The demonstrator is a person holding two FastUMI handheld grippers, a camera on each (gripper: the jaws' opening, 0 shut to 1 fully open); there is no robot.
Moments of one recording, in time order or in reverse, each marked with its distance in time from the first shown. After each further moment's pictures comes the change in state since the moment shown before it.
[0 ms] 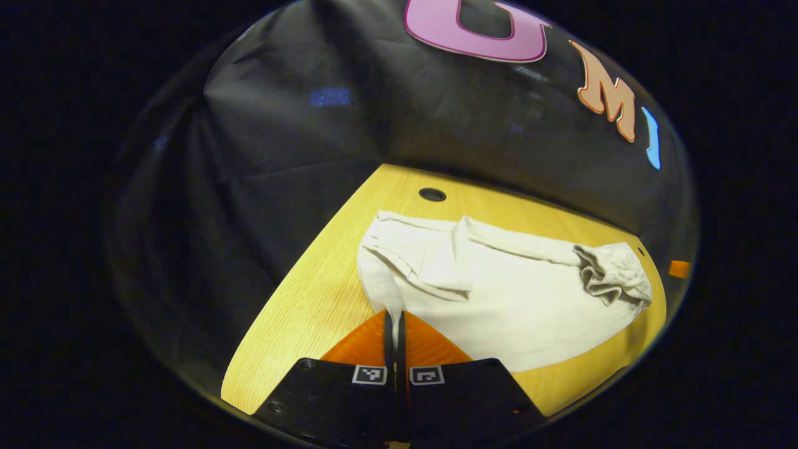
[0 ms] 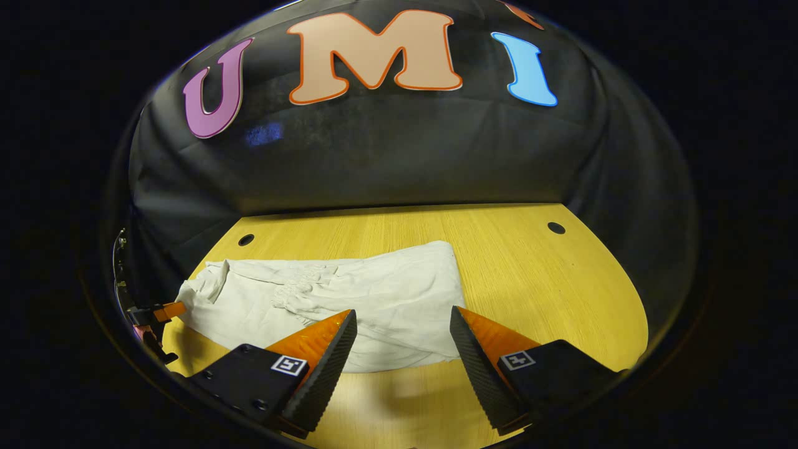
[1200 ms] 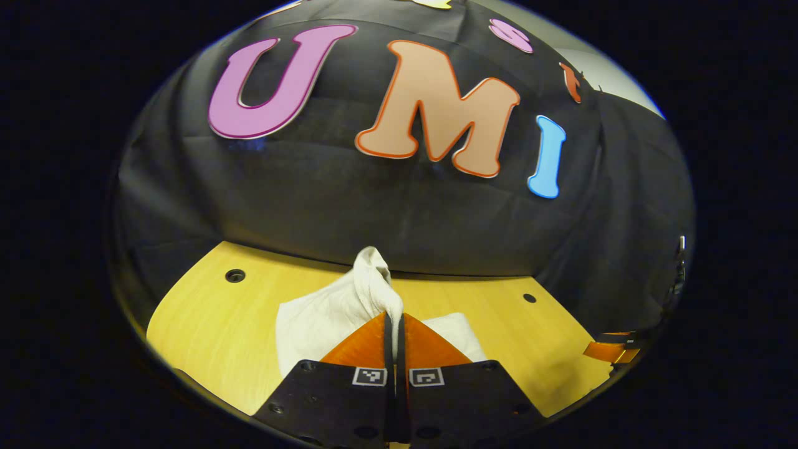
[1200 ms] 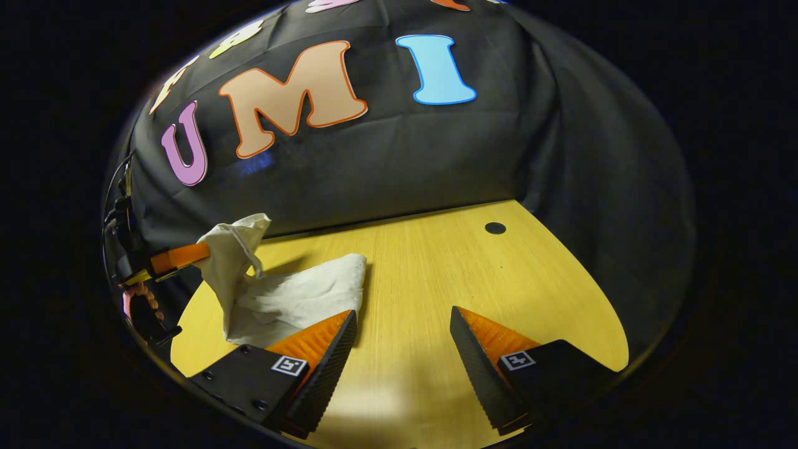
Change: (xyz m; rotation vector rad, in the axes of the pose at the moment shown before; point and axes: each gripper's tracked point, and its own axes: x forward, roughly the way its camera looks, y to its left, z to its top) left arm -0.063 -0.392 0.119 0.064 -0.225 -0.362; right arm -0.051 -0.189 0.016 0.114 -0.050 0.038
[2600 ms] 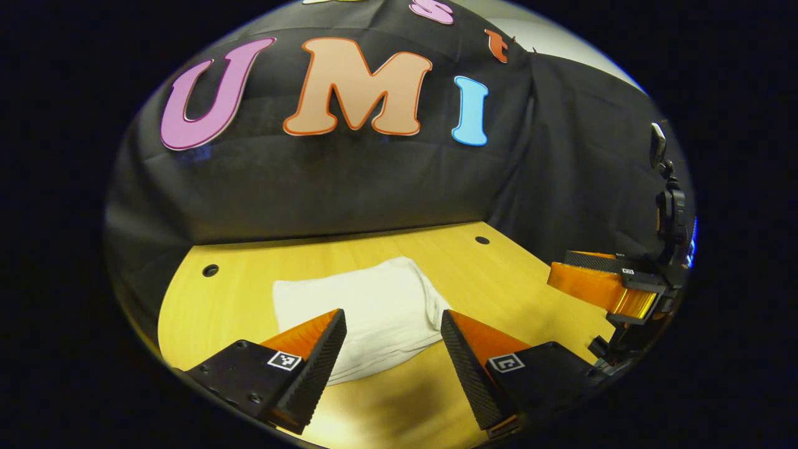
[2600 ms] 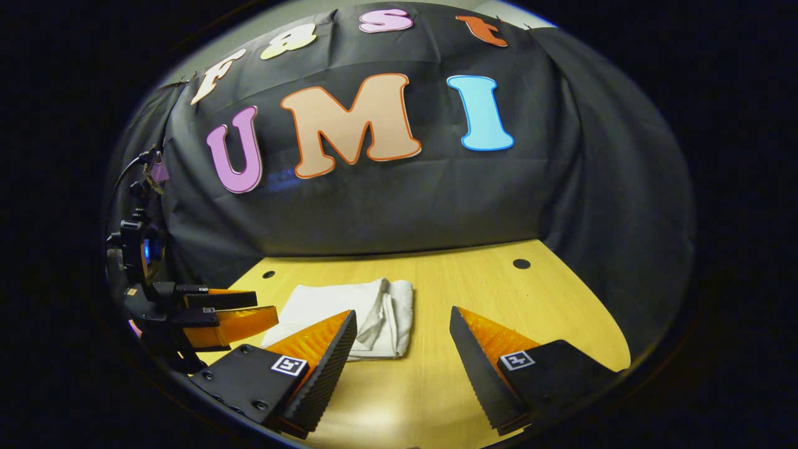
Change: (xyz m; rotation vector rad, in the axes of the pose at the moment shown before) left arm -0.085 -0.033 -0.062 0.186 0.135 -0.144; right arm -0.057 0.102 0.015 -0.066 -0.200 0.109
